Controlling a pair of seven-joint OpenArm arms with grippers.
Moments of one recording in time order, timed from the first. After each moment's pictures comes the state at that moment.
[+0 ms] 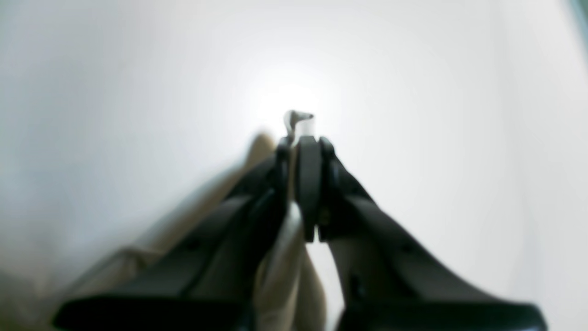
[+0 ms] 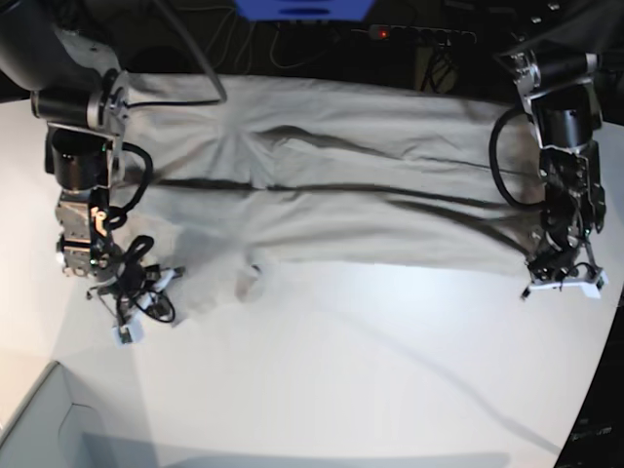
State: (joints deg) left arm -17.3 -16.1 -19.5 49.1 -36.6 0.9 20.0; right arm 25.8 11.2 14.6 38.1 -10.4 32.0 -8.7
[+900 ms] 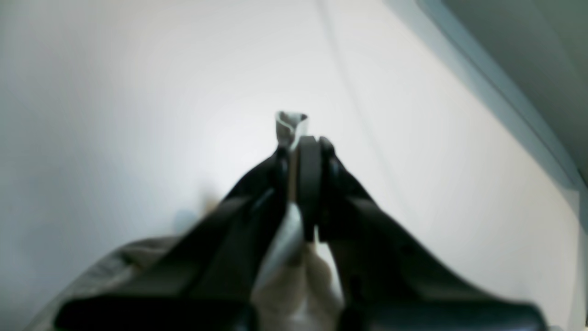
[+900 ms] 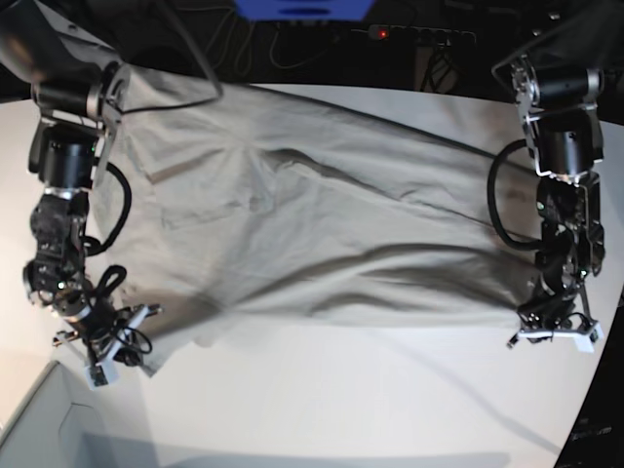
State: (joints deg) left arm -21.9 -15.9 -13.2 54.7 -36.9 0.8 19.9; right arm 22.3 11.0 17.1 61.9 -10.6 36.3 -15.8
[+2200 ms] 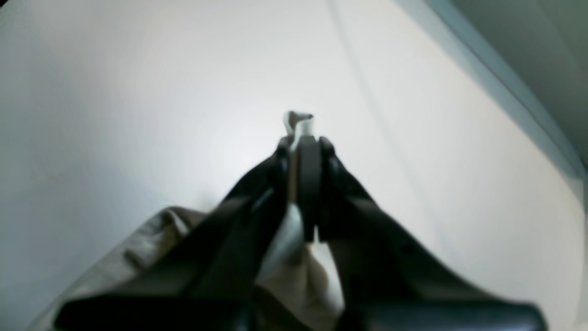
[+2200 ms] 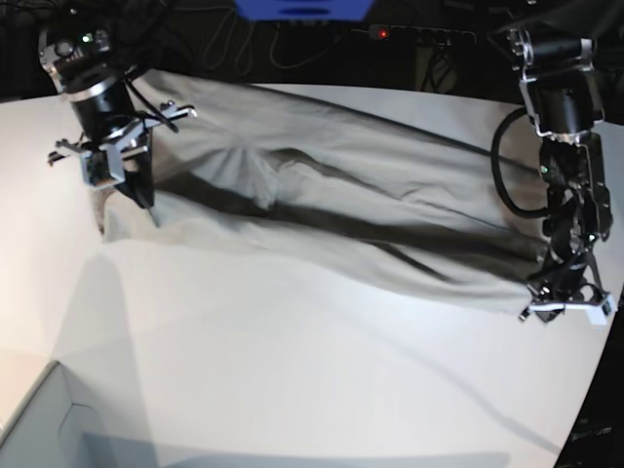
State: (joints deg) left arm -12.9 -15.7 -16.8 64.5 -37.2 0.5 19.6; right arm -30.0 -8.7 26.4 115.4 -7.3 39.3 -10.1
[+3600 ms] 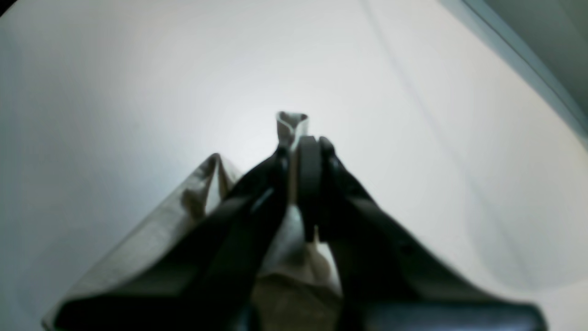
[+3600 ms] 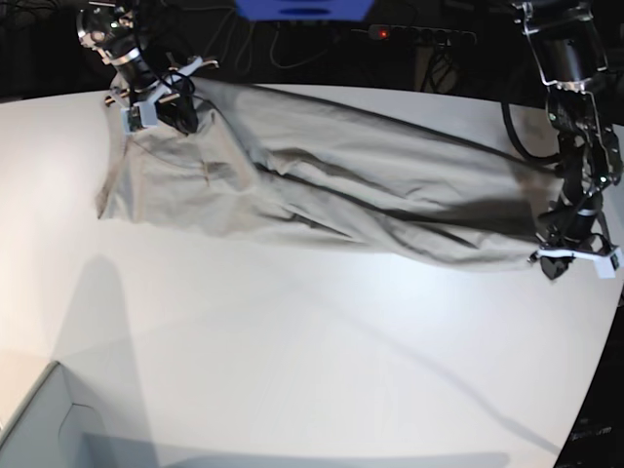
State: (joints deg) left arm -2.1 -16.0 -22.9 69.0 -36.7 -11.0 19.5; right arm -29.3 -1.0 20.8 83.7 -2.9 39.3 -1.0
